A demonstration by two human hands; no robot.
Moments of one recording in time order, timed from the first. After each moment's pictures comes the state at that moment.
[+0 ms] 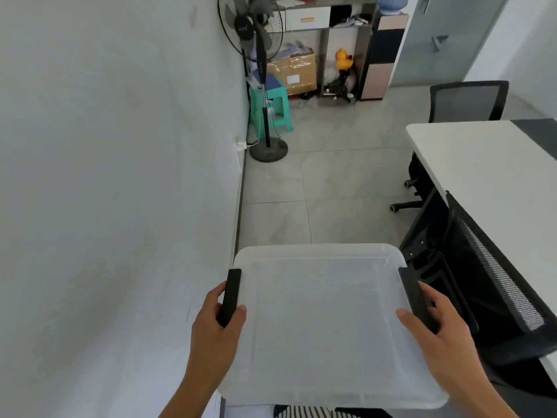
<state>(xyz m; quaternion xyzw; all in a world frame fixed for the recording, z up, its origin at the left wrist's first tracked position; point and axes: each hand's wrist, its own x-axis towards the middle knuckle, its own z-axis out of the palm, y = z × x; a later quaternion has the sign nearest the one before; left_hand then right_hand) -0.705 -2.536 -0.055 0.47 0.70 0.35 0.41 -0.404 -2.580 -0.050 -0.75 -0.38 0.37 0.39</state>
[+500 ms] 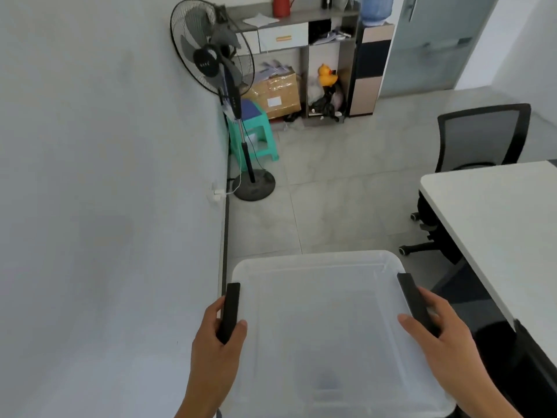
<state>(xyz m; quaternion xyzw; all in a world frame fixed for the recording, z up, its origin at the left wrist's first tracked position) -0.618 -2.144 -0.057 0.48 0.69 0.33 0.42 -0.324 -2.196 -0.059 -0.77 -0.35 0.37 0.38</state>
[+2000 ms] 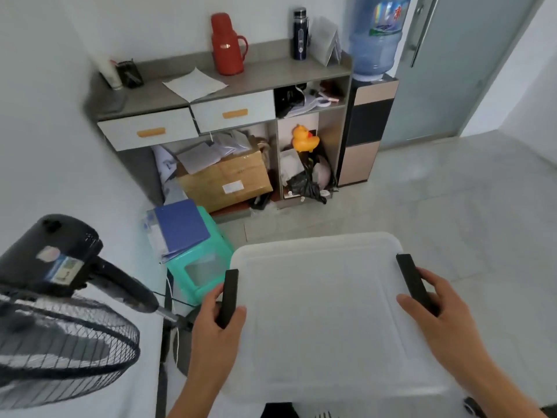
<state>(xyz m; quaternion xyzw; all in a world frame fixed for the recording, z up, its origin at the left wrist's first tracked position) -0.291 -1.058 -0.051 0.49 0.65 0.36 0.46 -0.003 -1.148 -0.027 -0.79 -0.32 0.33 0.41</state>
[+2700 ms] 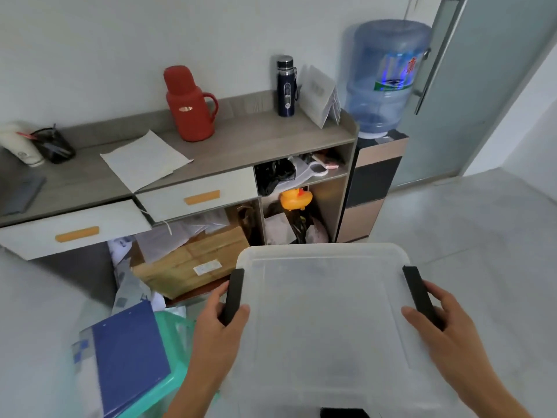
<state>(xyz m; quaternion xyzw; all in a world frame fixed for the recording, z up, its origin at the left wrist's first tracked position) -0.115 -0.586 -0.044 0.53 0.60 0.33 0.50 0.160 -0.713 -0.022 -0.79 -0.28 0.32 0.45</state>
